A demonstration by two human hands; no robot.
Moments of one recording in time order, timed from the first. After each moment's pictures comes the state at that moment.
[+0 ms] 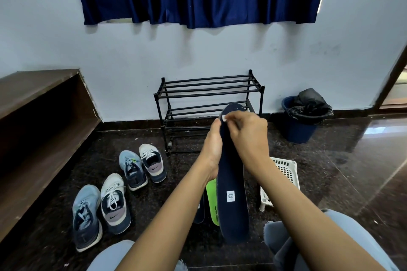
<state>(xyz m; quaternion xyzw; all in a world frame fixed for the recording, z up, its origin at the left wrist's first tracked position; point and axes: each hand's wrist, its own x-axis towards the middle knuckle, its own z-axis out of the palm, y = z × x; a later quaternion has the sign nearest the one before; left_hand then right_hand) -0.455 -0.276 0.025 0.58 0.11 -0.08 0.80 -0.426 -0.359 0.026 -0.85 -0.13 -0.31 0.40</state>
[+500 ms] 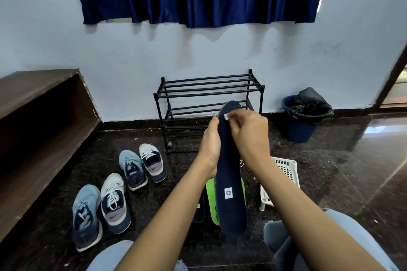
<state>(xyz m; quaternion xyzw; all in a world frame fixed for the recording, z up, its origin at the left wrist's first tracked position) -0.443 -0.274 0.015 0.58 0.11 -0.03 0.81 -0.421 -0.360 0.027 -0.86 -0.11 -0.32 0.38</state>
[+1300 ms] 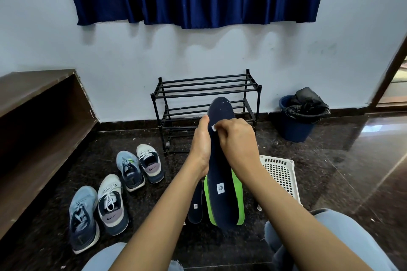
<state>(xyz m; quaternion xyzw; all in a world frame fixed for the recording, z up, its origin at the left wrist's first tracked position) -0.440 -0.263 0.016 0.57 0.09 -0.01 0.82 -0.434 -0.349 0.015 -0.89 -0.15 -0.31 0.30</state>
